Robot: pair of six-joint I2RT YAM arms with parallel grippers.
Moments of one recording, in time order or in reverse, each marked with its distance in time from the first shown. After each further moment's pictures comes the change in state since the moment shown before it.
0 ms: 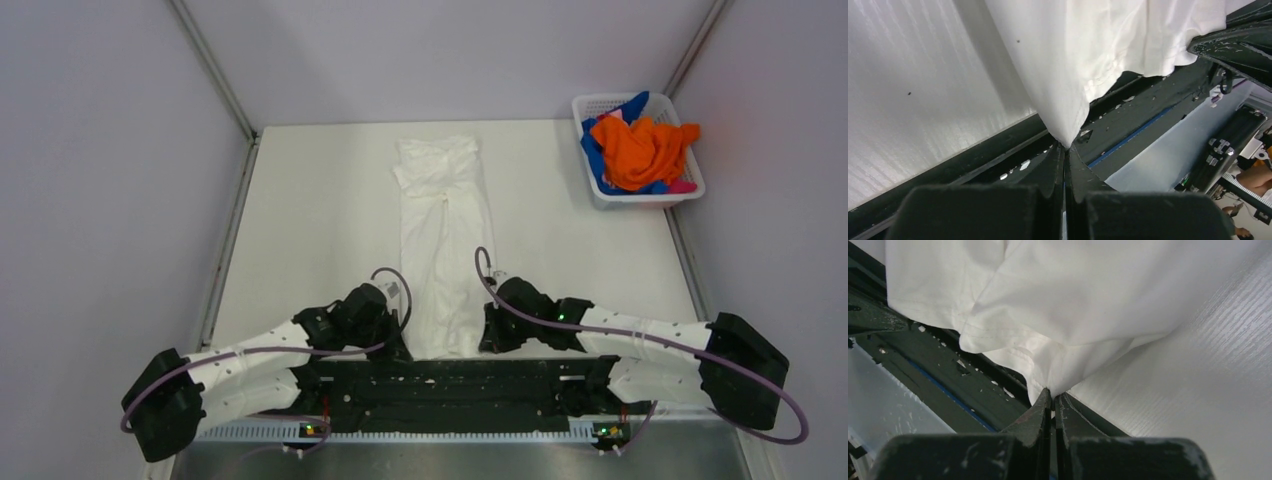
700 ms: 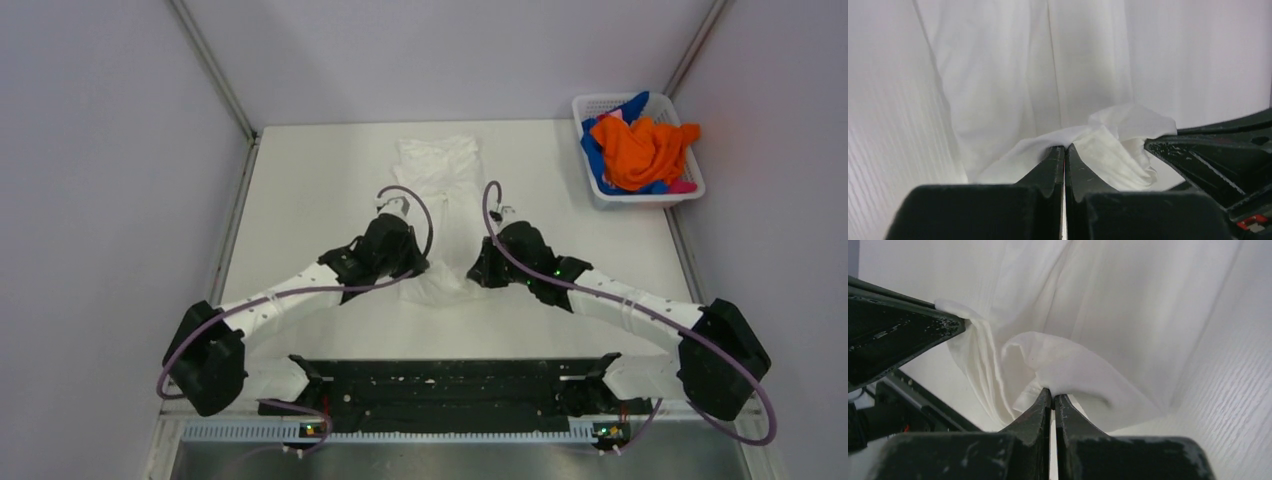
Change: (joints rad) left arm 0.101 0.313 0.442 0.102 -0.373 0.199; right arm -0.208 0.093 0.242 0.121 0.088 -0.103
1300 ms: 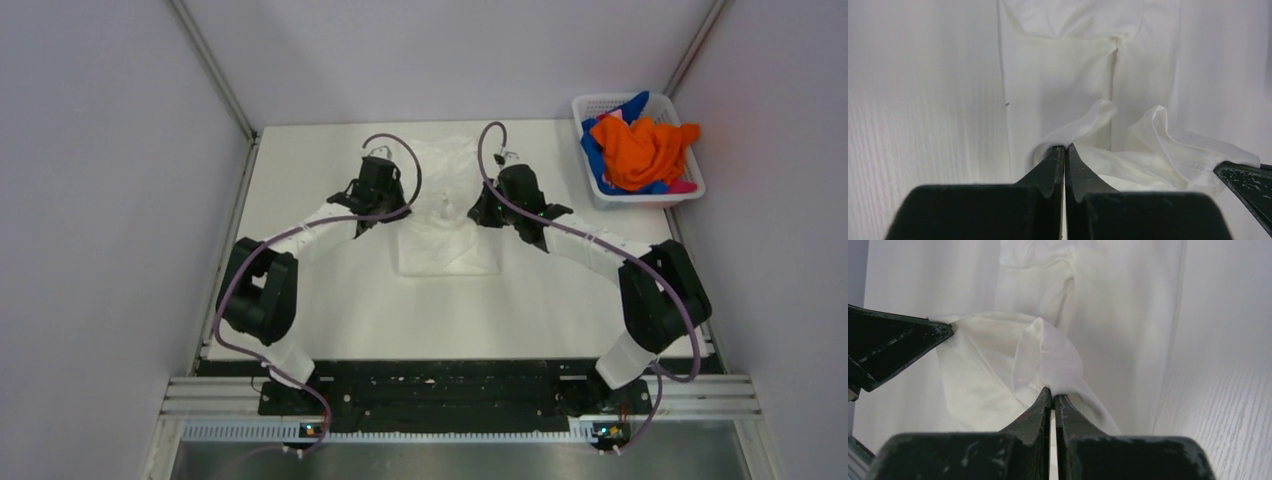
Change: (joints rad) left arm 0.319 0.415 0.360 0.050 0.021 0.148; right arm -0.248 0.378 0.333 0.133 -0.023 -0.070
